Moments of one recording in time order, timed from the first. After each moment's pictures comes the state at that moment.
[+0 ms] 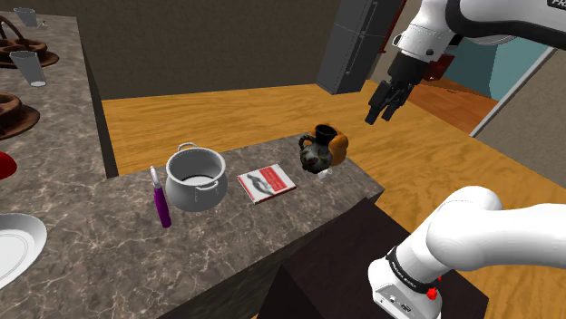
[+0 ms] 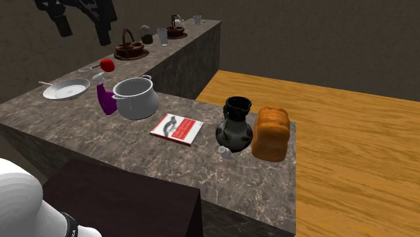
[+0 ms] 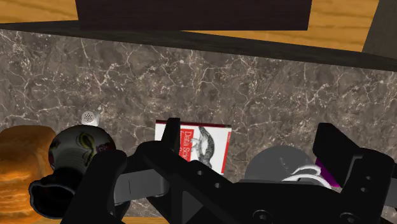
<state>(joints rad) -0.01 -0.83 -0.07 -2.40 0.05 1.56 -0.03</state>
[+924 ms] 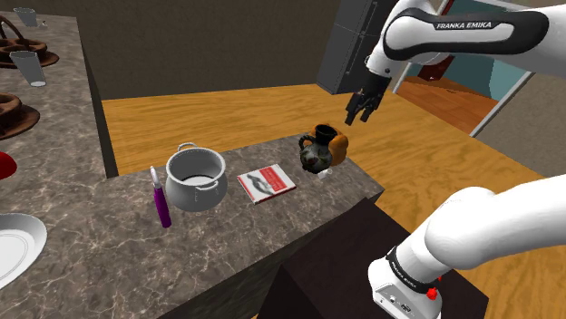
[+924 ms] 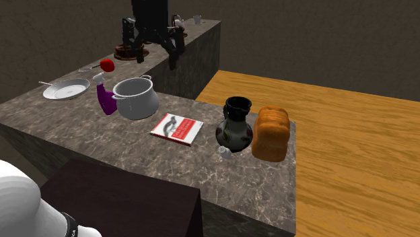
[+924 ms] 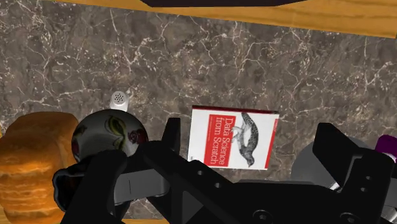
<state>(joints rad) -0.05 -0.47 -0.22 -2.35 -0.03 1.83 -0.19</state>
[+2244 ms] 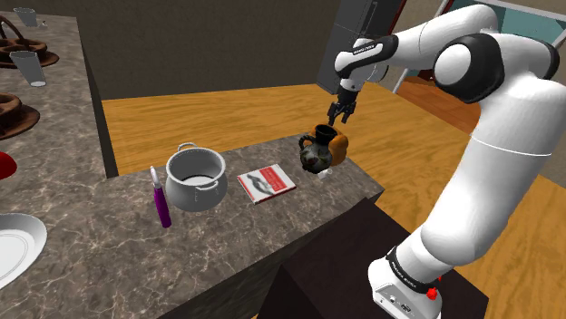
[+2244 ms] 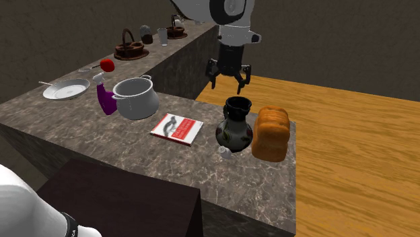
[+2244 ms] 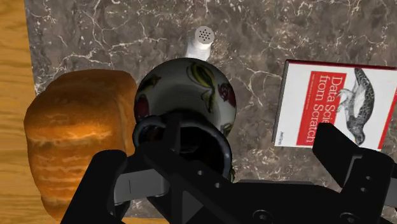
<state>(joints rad) -0.14 0.30 -0.37 -1.86 0.13 2.03 -0.49</state>
